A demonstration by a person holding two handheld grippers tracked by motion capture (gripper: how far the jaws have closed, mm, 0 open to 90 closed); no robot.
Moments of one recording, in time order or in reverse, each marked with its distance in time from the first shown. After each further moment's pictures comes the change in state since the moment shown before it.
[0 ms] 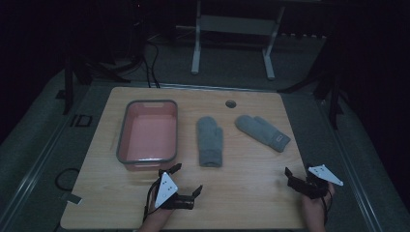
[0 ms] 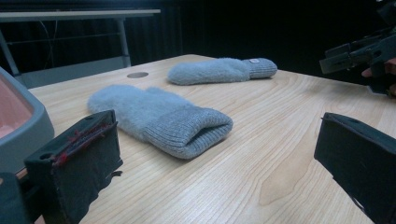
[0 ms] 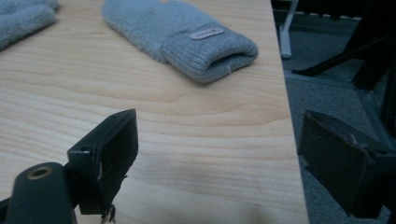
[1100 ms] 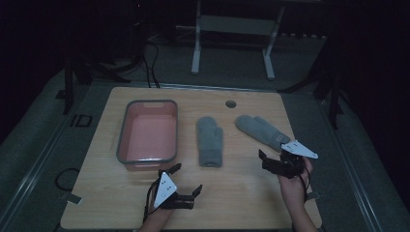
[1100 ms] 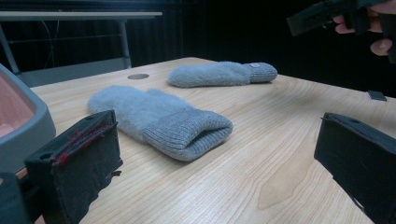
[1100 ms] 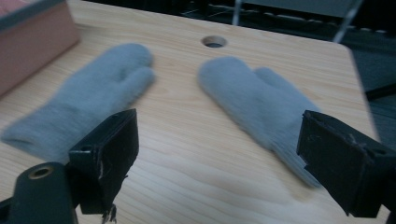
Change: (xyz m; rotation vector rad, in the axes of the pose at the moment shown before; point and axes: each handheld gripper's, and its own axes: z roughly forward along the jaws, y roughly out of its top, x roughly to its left) left arm 0.001 -0.001 0.000 -0.013 0.003 -0.023; right arm 0.088 0.094 0.008 0.017 0.136 -0.067
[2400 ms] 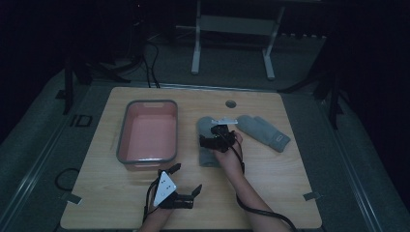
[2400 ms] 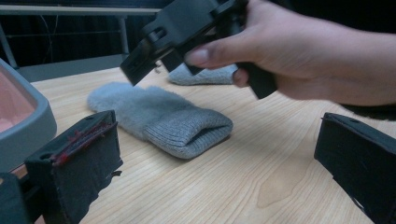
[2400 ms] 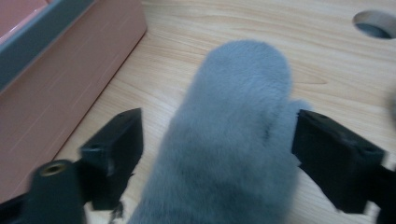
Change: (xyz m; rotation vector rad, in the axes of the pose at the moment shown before) left arm 0.001 0.000 0.000 0.010 -0.003 -0.017; right arm 0.133 0.050 0.153 0.218 0.115 0.022
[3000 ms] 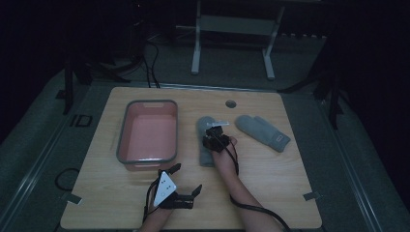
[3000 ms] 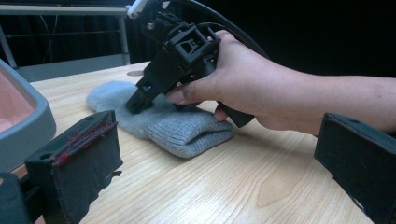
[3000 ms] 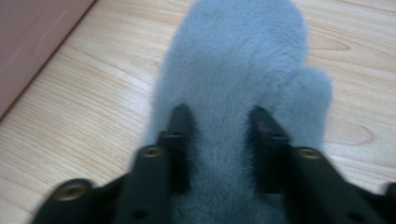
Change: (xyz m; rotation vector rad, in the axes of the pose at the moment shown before) left arm 0.000 0.000 0.000 0.002 -0.001 0.006; right arm -0.001 -0.014 0.040 0.087 -0.063 0.004
